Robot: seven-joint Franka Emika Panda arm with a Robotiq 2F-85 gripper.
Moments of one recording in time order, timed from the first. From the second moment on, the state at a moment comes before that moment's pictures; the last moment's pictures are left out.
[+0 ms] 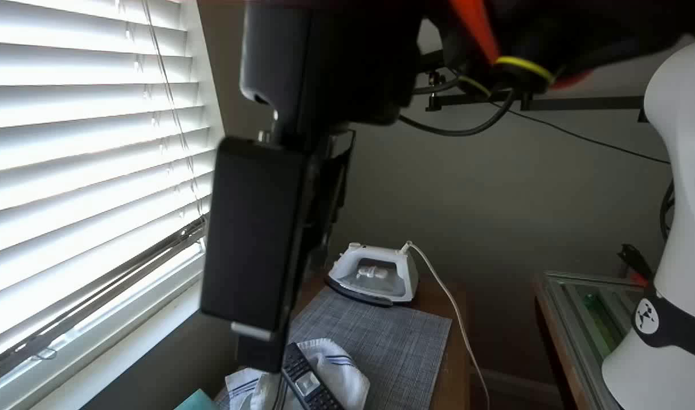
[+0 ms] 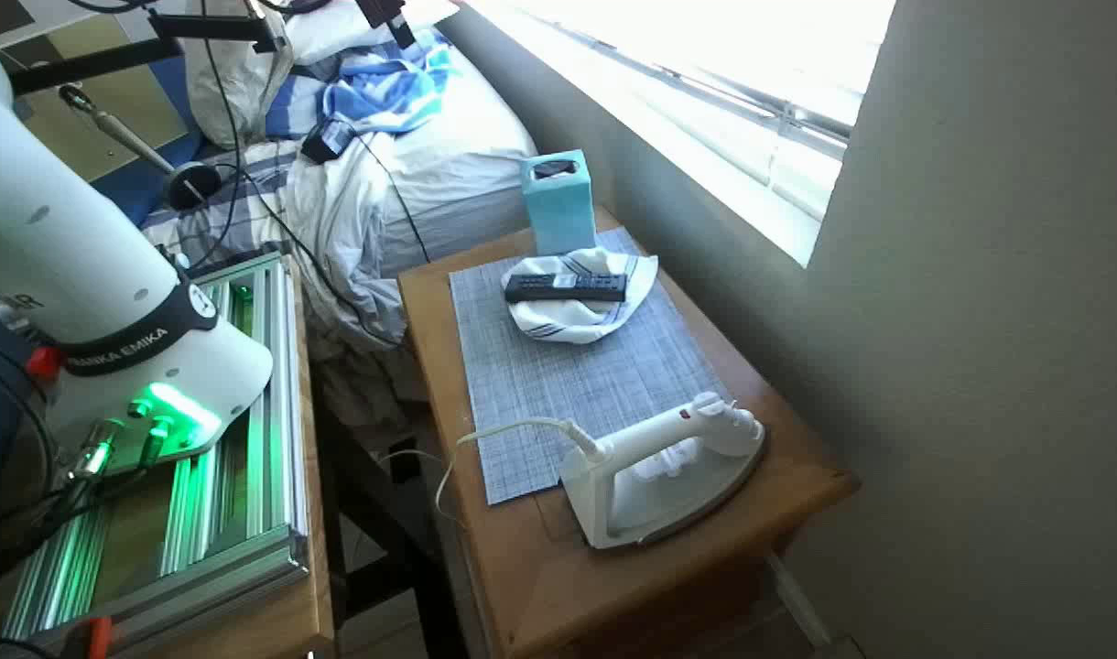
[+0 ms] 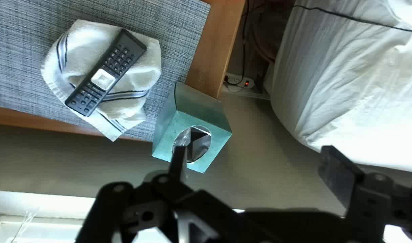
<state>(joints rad) 0.27 -0.58 0.30 -2.77 0.23 2.48 0.20</state>
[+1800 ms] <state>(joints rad) 0.10 -0.37 -0.10 -2.76 0.48 2.71 0.18</state>
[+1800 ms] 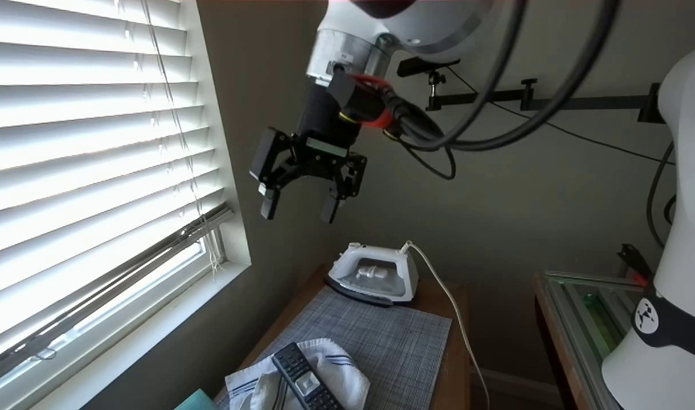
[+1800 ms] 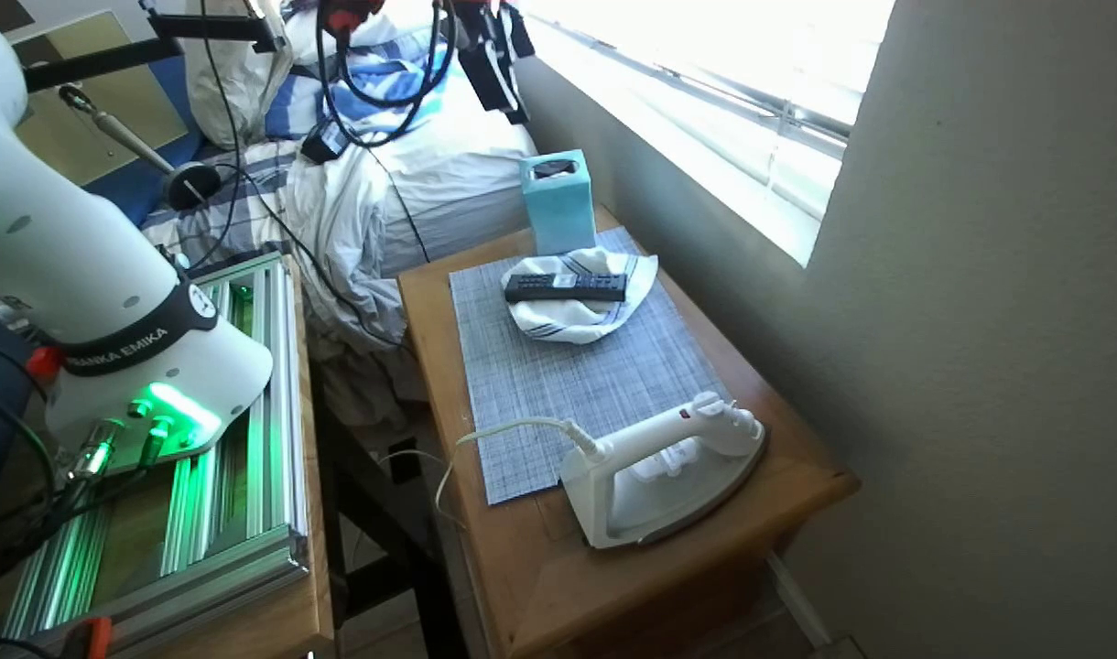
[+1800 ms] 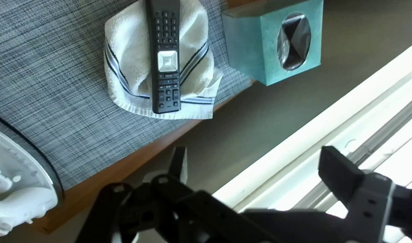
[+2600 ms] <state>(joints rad) 0.20 0.22 -0.23 -2.51 0.84 2.64 0.00</state>
